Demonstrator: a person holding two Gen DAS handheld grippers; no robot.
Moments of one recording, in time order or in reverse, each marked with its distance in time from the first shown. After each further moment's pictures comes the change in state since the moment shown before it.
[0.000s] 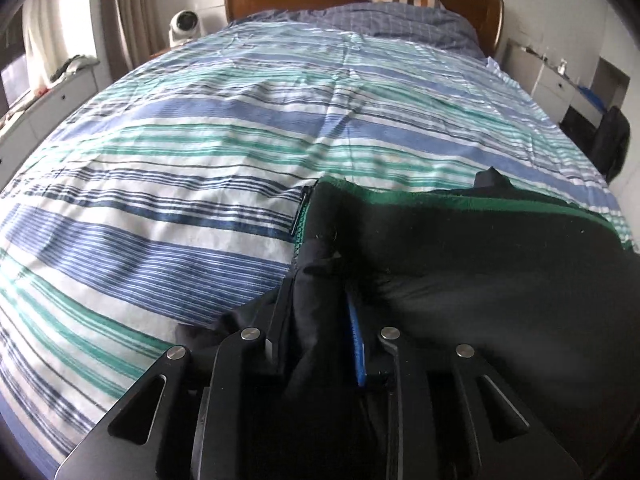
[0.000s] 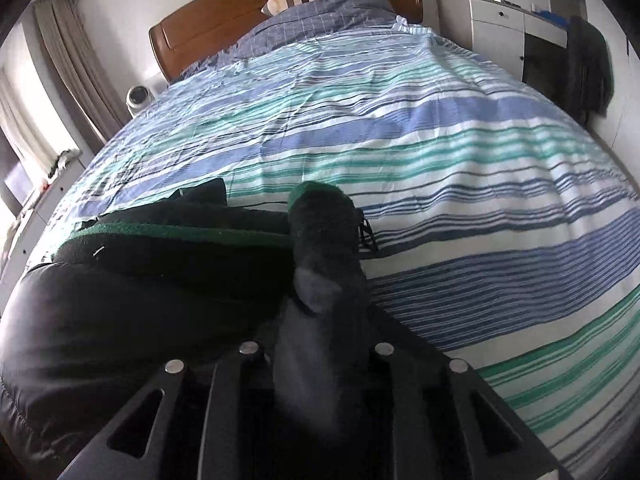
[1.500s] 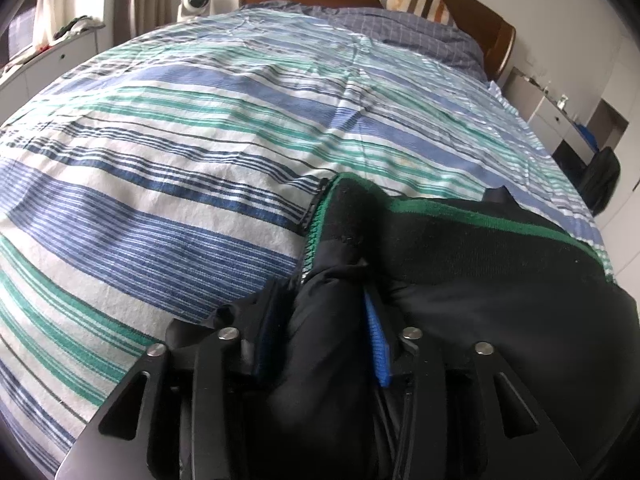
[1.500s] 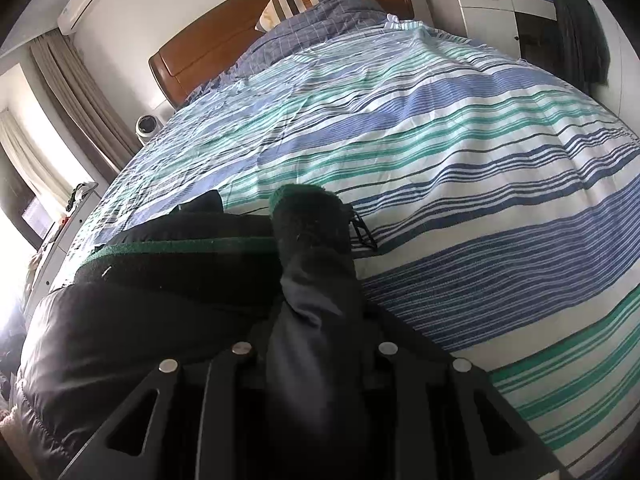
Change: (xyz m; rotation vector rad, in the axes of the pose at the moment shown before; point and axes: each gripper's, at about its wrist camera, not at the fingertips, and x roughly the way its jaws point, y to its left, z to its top) left arm 0.009 0.023 -0.009 -0.133 0.009 -0.099; right arm 0.009 -0.014 -0.006 0.093 -0.036 0.091
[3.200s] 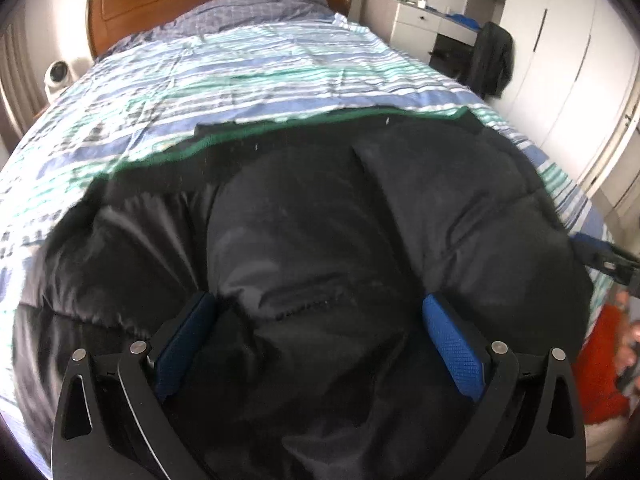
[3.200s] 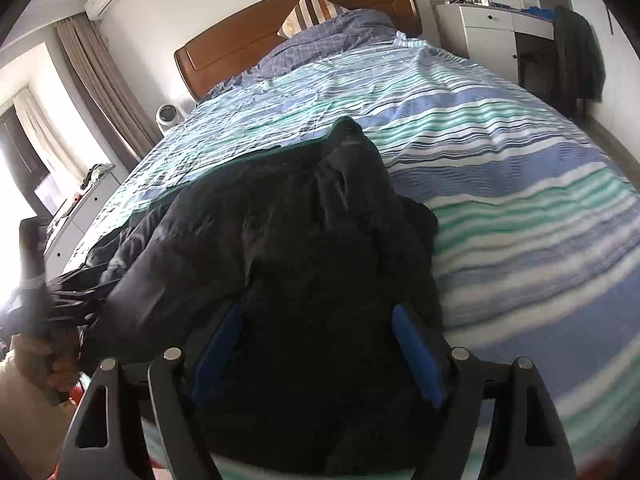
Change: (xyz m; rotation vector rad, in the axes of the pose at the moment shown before) left arm -0.087 -0.165 -0.084 0.458 0.097 -0.195; right arm -0.160 0.029 -0.098 -0.068 -0.018 -0.019
